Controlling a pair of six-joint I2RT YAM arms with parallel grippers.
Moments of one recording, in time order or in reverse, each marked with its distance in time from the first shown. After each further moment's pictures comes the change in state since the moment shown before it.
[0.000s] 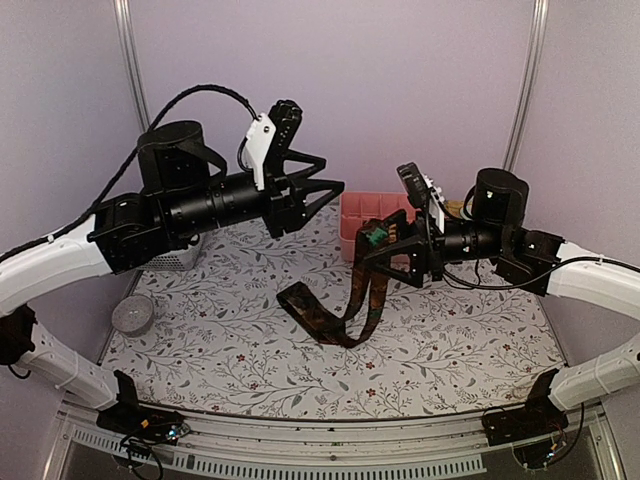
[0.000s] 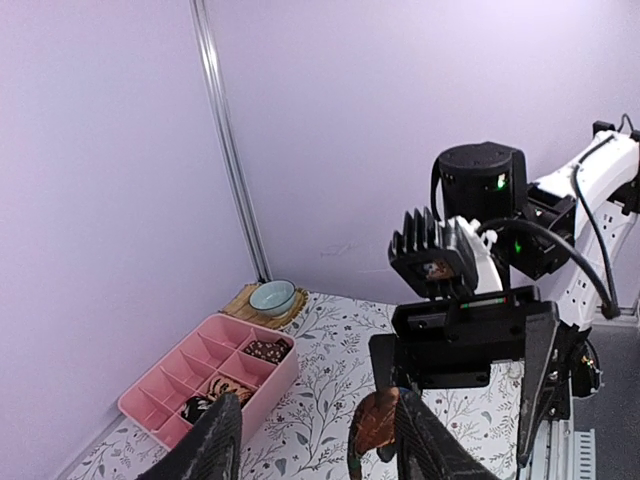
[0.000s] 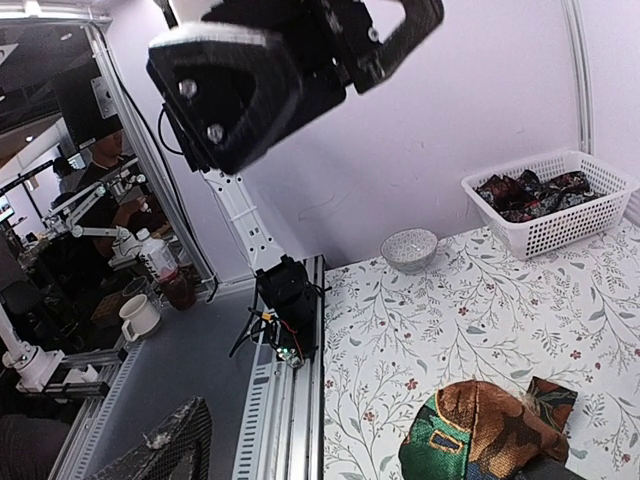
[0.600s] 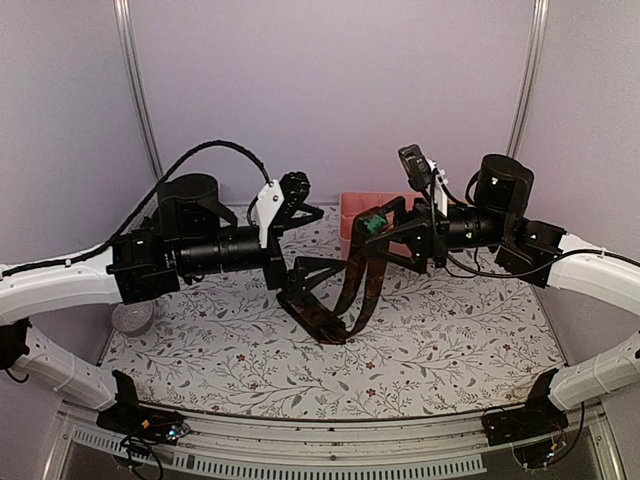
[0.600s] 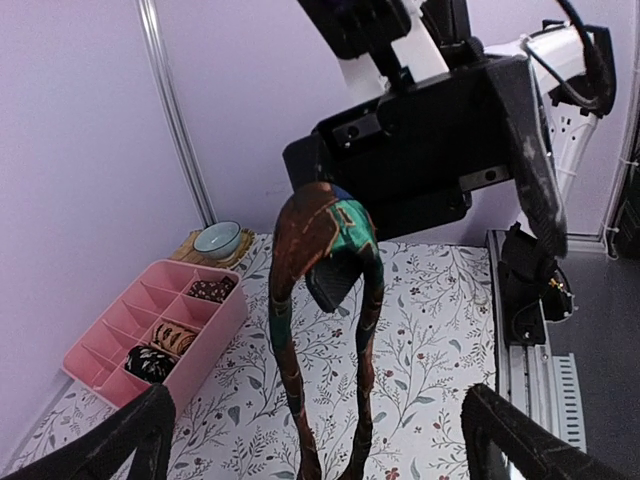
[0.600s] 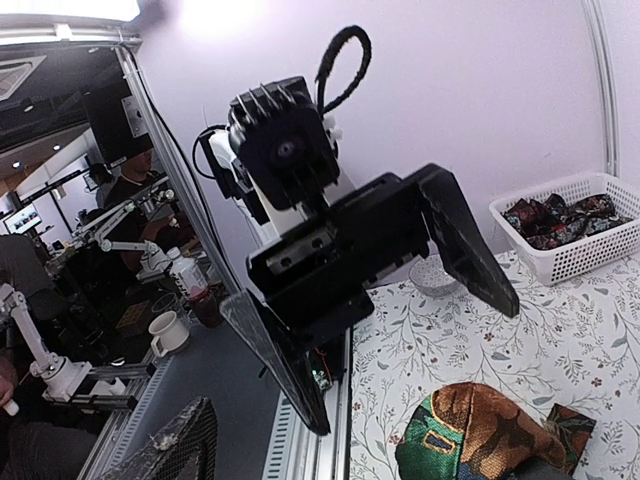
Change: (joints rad) left arm 0.019 -0.068 -0.264 0.087 0.135 0.021; right arm 0.000 0.021 0.053 0.023 -0.055 0.066
